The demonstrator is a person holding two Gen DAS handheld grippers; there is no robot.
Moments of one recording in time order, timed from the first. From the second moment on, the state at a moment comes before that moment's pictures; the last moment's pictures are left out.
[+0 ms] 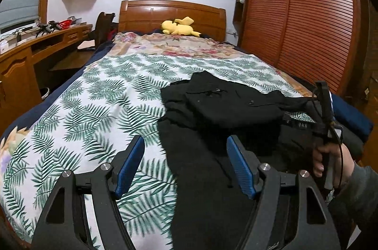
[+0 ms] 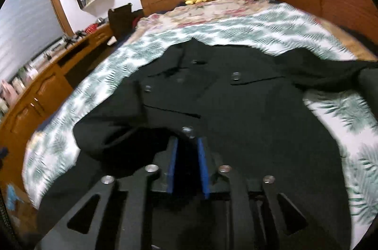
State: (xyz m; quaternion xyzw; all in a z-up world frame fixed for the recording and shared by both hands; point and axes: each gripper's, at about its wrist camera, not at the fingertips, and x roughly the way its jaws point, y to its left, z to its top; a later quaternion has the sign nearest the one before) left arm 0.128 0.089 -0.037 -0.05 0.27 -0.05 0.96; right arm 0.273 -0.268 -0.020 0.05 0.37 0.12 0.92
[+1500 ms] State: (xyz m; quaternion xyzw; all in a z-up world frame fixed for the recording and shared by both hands) left arm 0.138 0.070 -0.039 -0.04 0.27 -0.04 0.96; right arm 0.172 -0.244 0.053 -0.07 0.30 0.31 0.90
